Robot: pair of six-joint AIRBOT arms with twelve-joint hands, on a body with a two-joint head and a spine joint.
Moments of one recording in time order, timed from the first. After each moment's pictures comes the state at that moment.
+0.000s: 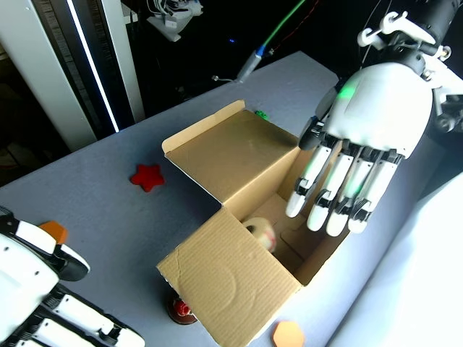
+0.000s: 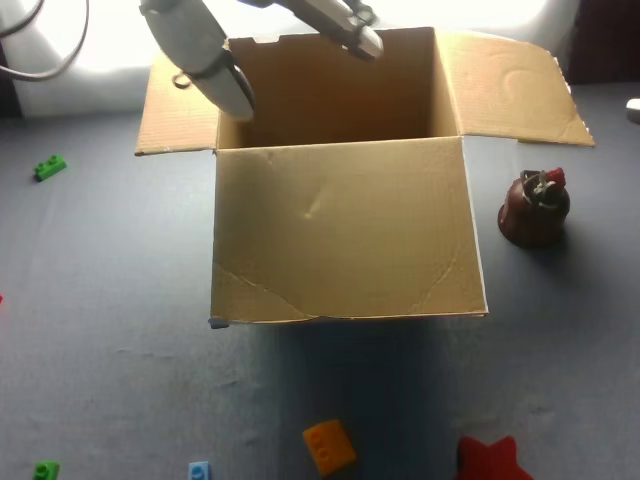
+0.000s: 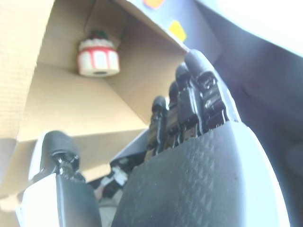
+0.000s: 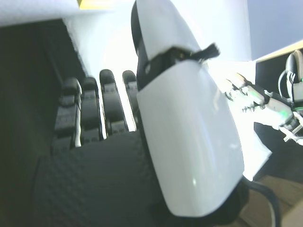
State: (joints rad) left arm -0.26 -1.41 1.88 2.31 -1.05 -0.52; right arm -0.32 -0.71 0.98 1.00 0.23 -1.52
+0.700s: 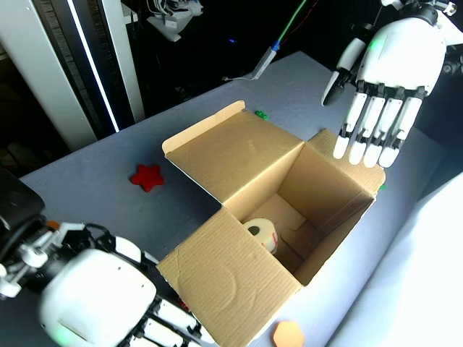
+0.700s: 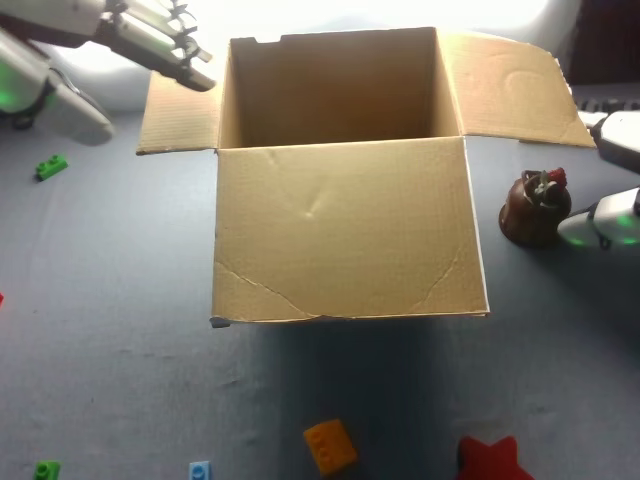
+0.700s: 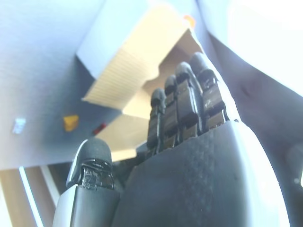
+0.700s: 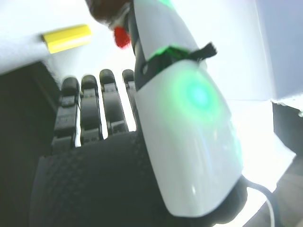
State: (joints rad) left arm -0.30 -1.09 1.71 2.37 -1.13 -0.63; right arm -0.34 -1.05 1.22 1.06 0.33 -1.52
